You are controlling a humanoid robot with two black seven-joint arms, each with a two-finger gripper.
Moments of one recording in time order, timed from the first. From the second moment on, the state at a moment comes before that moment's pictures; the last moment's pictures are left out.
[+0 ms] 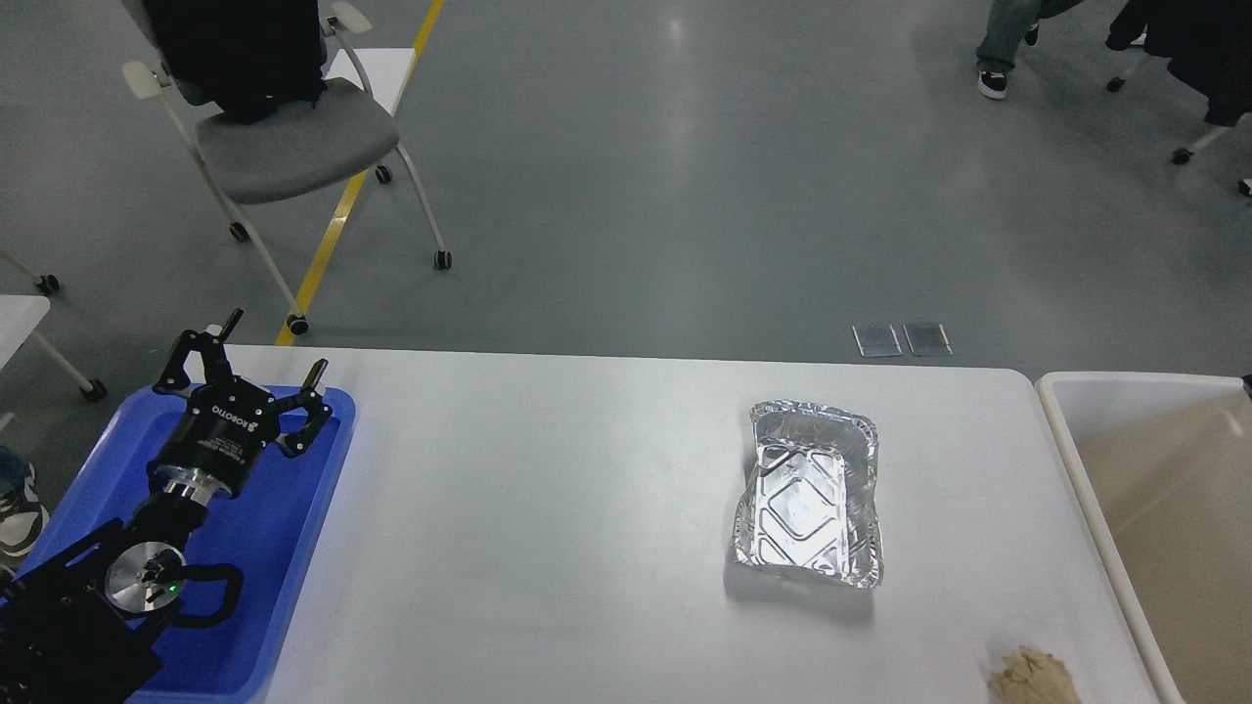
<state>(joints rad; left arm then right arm) -0.51 0.40 -0.78 -0.44 -0.04 -0.79 -0.51 0.94 -0.75 -0.27 0.53 0.05 -0.29 0.24</state>
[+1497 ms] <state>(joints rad) -0.51 0.40 -0.78 -0.44 -0.04 -0.79 -0.51 1.39 -0.81 0.14 0.73 -0.02 -0.08 0.24</state>
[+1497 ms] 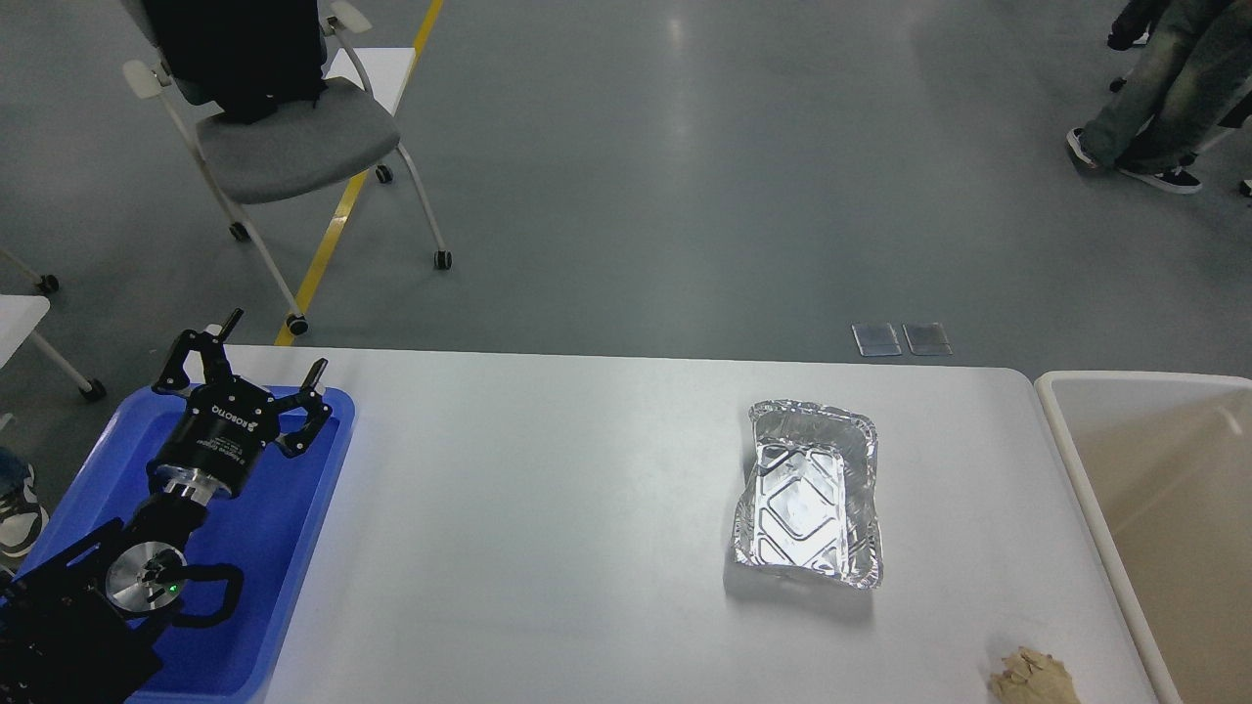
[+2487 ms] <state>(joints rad) -0.51 0.40 -0.78 -0.44 -0.04 -0.79 -0.51 1.85 -0.40 -1.18 1.19 -0.08 0.16 0.24</state>
